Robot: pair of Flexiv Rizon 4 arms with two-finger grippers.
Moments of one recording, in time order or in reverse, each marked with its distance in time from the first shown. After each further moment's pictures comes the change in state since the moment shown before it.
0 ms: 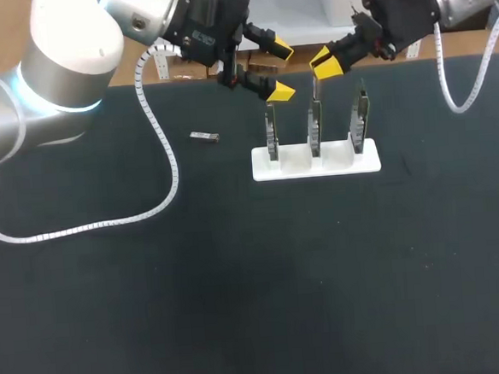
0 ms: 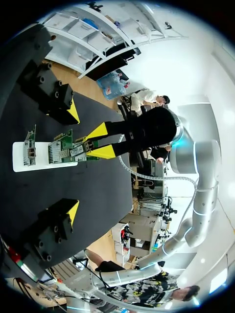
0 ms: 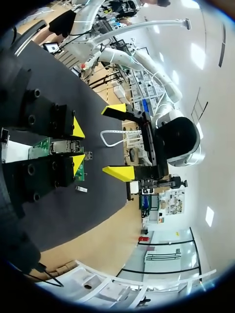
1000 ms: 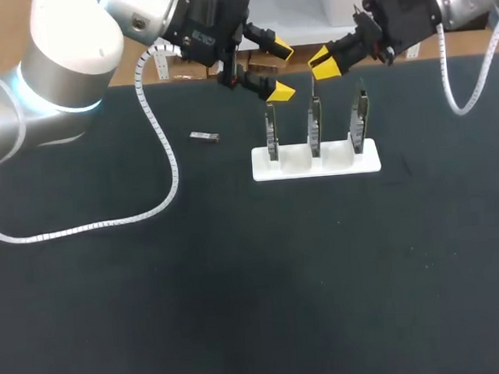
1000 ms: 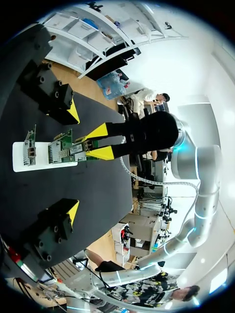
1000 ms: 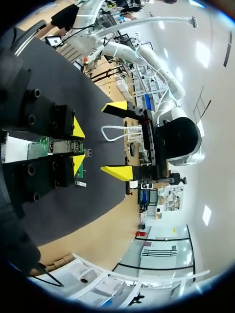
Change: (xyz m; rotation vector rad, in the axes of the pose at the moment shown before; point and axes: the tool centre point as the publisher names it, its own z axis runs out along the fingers) left arm 0.000 0.000 0.000 0.000 0.000 0.000; right arm -0.001 -0.001 0.002 0.063 0.007 -0.040
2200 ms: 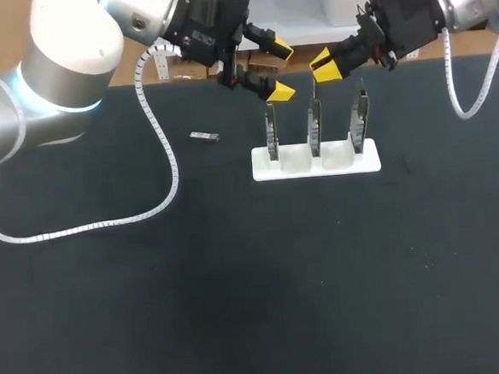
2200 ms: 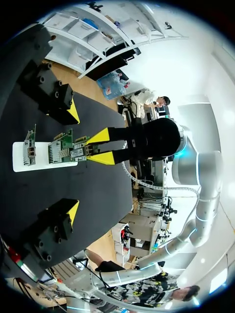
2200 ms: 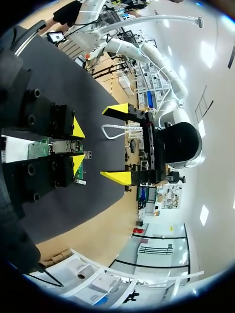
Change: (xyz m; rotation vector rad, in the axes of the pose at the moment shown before) left arm 0.000 0.000 0.000 0.000 0.000 0.000; right arm 0.000 0.006 -0.001 0.038 0.004 -0.023
